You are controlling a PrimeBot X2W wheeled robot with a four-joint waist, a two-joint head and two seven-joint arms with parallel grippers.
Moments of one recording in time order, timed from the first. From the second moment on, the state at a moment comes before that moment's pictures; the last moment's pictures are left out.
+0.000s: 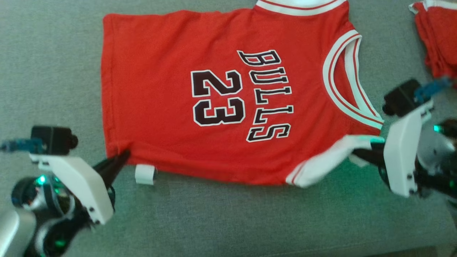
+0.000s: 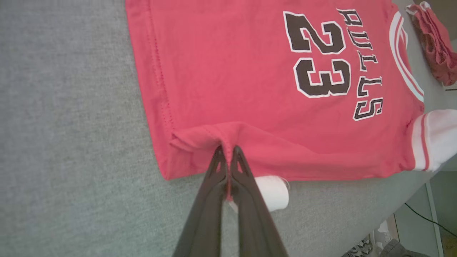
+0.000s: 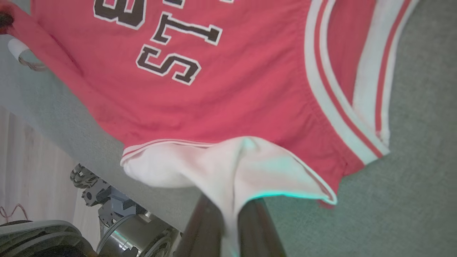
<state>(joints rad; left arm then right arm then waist) -0.10 0.59 -0.29 -0.36 -0.91 0.16 0.79 -0.24 -0.49 0.20 -0.30 0.79 0.12 1.28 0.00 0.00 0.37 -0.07</state>
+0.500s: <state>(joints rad) -0.32 0.63 -0.30 -0.31 -0.94 0.17 0.95 -0.51 -0.53 0.34 -0.14 0.84 0.12 1.29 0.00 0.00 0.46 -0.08</state>
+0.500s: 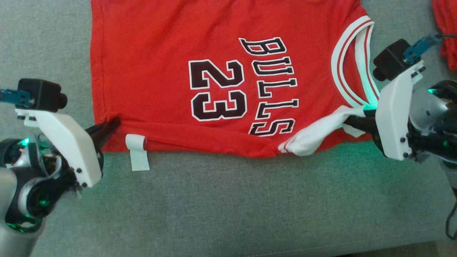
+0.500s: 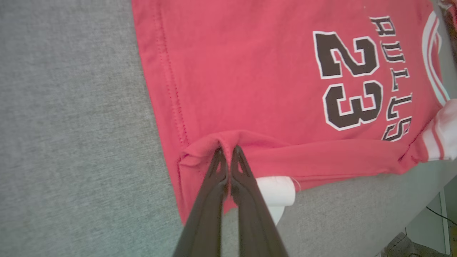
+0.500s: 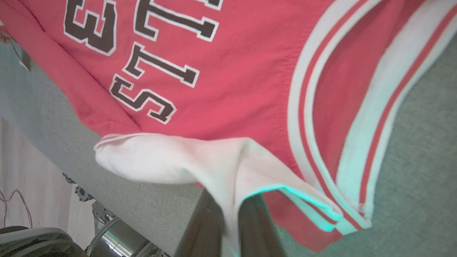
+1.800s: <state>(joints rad) -0.01 0.47 -0.24 -0.20 -0.73 0.24 0.40 -0.04 -0.20 0.02 -0.12 0.25 0.12 0.48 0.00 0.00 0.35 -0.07</state>
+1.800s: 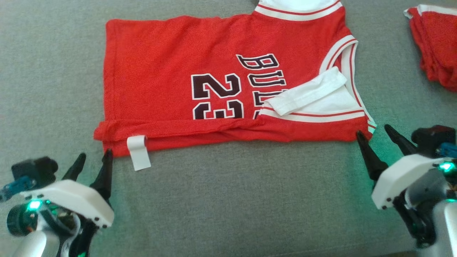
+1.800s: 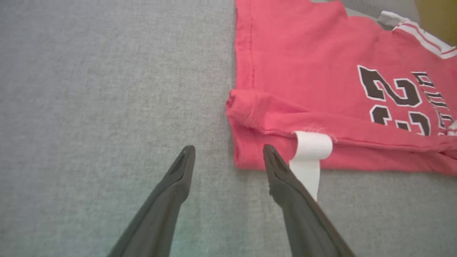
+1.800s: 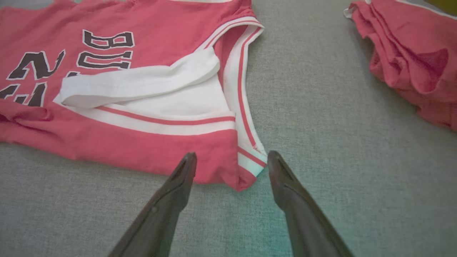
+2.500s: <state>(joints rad) -0.10 0.45 -0.30 -0.11 -0.73 0.21 0.42 -0.16 -0.16 0.04 0.05 0.20 0.12 0.48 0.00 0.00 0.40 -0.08</state>
